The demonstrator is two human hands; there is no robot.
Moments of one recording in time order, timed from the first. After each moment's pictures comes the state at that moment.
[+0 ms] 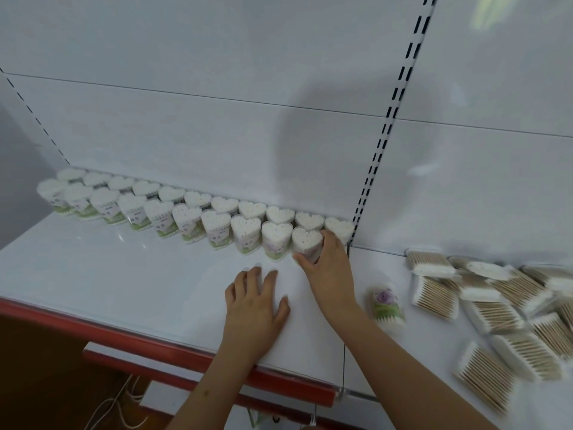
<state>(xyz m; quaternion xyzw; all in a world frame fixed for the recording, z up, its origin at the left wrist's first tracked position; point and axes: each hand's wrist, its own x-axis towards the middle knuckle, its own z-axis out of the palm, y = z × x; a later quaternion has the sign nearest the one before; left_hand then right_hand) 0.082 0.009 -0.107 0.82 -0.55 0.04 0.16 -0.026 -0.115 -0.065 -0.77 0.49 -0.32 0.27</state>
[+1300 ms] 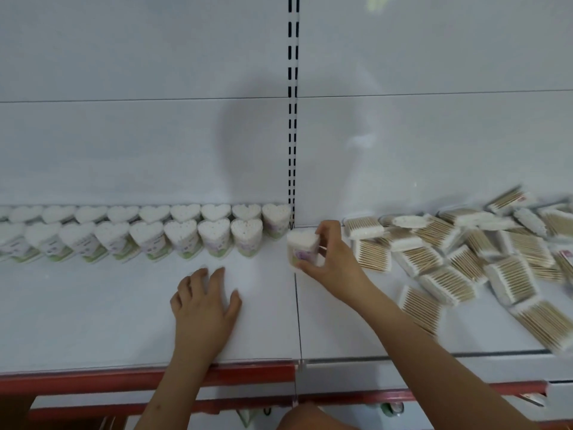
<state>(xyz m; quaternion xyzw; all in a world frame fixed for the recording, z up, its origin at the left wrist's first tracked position) 0.083 0.006 -0.117 0.82 -0.54 0.05 0.18 -0.146 -0.118 -0.054 -0.74 0.44 -0.33 0.38</state>
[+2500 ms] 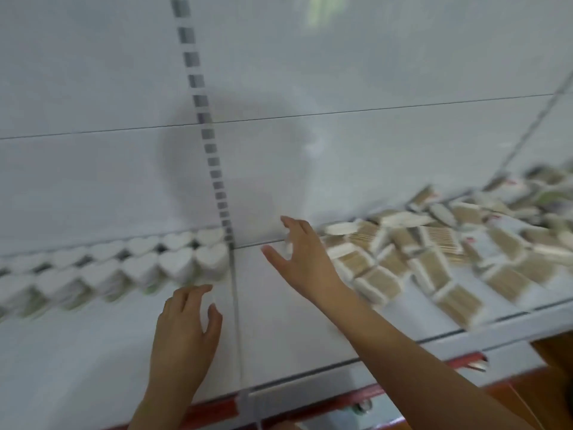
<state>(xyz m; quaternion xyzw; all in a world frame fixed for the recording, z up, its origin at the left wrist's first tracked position) 0.012 -0.010 -0.064 0.74 -0.60 -0.04 0.30 -0.184 -0.126 -0.009 -0.75 0.53 -0.33 0.24</state>
